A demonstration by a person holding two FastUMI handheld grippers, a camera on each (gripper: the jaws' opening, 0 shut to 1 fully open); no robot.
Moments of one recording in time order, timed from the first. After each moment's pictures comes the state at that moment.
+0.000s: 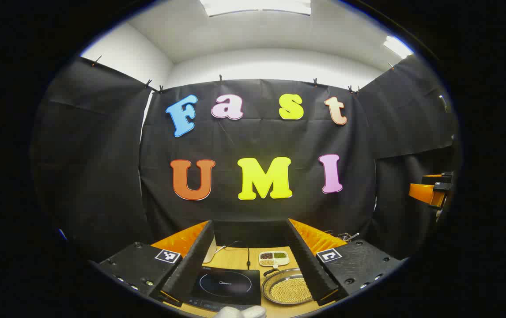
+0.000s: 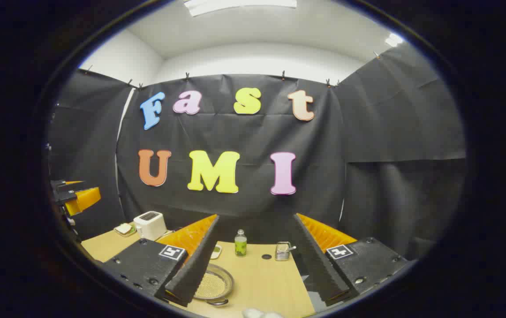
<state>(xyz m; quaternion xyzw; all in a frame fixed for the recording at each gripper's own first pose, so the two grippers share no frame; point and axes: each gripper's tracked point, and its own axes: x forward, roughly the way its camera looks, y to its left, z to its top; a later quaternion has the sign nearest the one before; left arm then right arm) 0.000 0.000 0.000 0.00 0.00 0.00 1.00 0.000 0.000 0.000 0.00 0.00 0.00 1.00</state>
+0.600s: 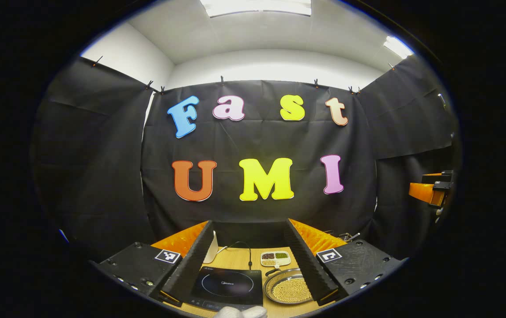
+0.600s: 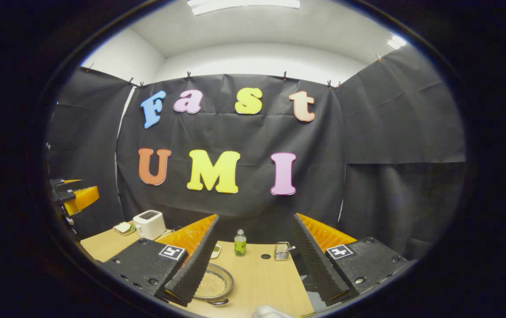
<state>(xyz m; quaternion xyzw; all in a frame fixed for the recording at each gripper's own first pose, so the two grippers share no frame) -0.005 0.006 -0.001 0.00 0.00 0.00 1.00 -0.003 0.005 0.003 0.00 0.00 0.00 1.00</state>
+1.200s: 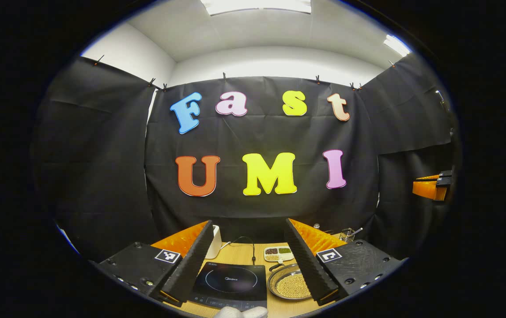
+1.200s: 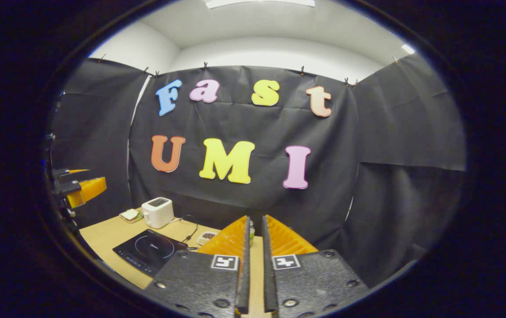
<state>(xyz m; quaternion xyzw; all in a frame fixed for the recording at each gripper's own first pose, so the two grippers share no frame) -0.016 0.014 -0.015 0.00 0.01 0.01 1.00 -0.006 0.034 -0.017 -0.04 0.04 0.04 1.00</state>
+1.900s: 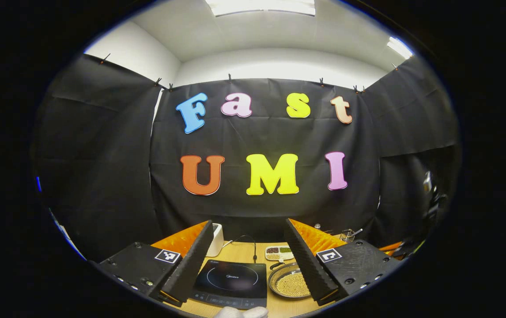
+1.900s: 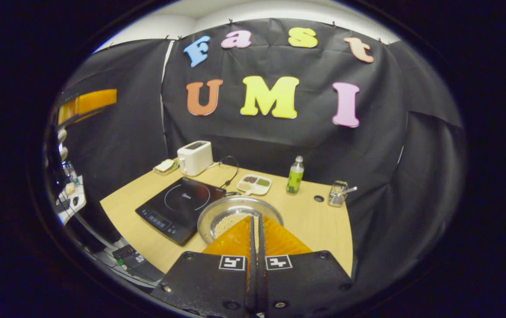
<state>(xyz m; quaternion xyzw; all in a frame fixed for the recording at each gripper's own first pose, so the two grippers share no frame) -0.039 0.025 -0.013 -0.01 0.01 0.02 1.00 -0.004 0.116 -0.229 -0.05 0.25 0.17 0.95</state>
